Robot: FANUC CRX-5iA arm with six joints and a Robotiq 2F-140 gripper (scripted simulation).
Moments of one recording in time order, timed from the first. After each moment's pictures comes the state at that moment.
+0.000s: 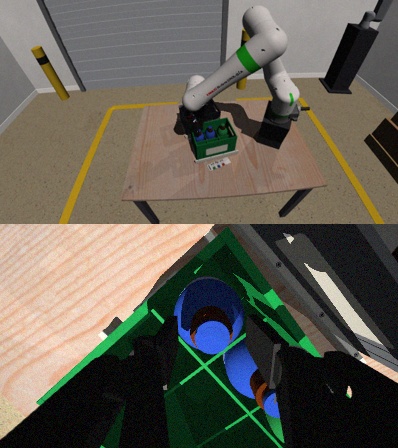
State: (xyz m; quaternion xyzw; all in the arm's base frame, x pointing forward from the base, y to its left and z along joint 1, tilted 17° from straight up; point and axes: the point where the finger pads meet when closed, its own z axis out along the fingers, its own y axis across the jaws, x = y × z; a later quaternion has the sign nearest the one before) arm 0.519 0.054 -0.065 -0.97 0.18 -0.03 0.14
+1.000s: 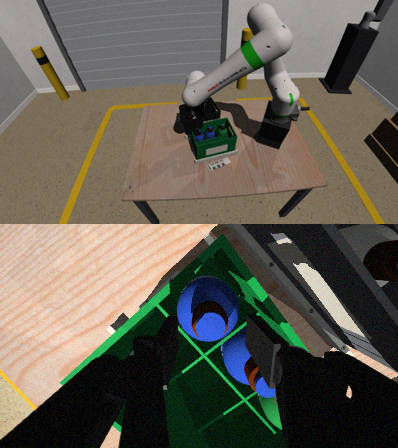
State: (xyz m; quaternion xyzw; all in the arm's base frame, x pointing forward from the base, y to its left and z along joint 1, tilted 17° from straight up) arm 0.516 0.046 -0.039 -0.97 0.18 -0.03 0.14
